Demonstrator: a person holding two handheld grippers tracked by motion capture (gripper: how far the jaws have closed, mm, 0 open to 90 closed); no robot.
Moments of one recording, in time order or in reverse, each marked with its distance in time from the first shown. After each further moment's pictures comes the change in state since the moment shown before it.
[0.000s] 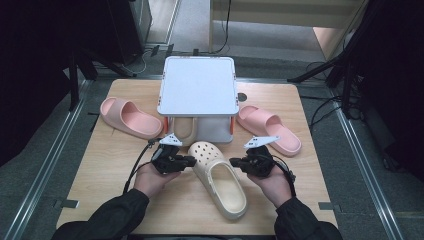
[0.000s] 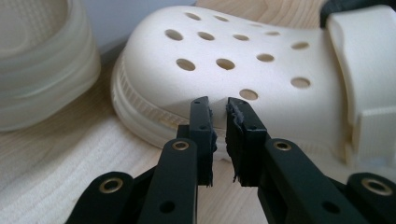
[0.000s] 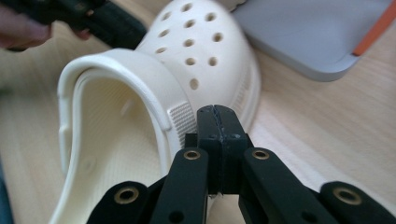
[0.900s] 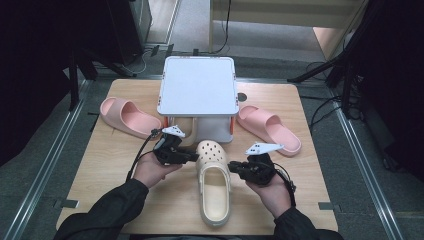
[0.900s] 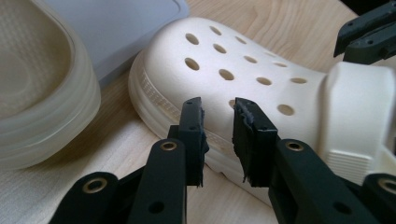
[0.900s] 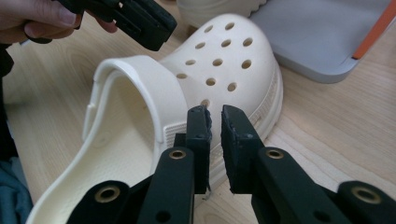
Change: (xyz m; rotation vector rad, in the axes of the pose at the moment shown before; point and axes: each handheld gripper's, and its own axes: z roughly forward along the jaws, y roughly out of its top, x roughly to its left) left arm 0.007 0.025 -0.007 0.044 -0.060 0.023; right arm 0.020 -0.008 -0.014 -0.075 -0.018 0.030
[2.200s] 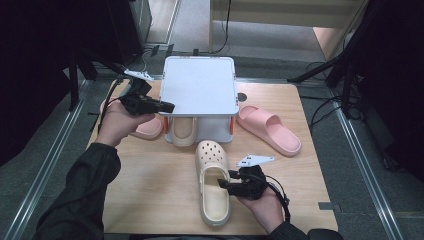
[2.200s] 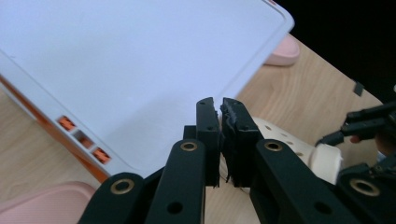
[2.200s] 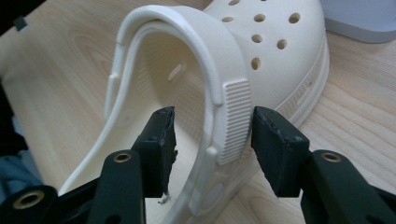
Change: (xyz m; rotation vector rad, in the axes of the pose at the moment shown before) left arm 0.053 0.091 -0.111 -0.087 0.058 0.026; right arm 0.029 -0.020 0.017 0.046 -0.014 0.049
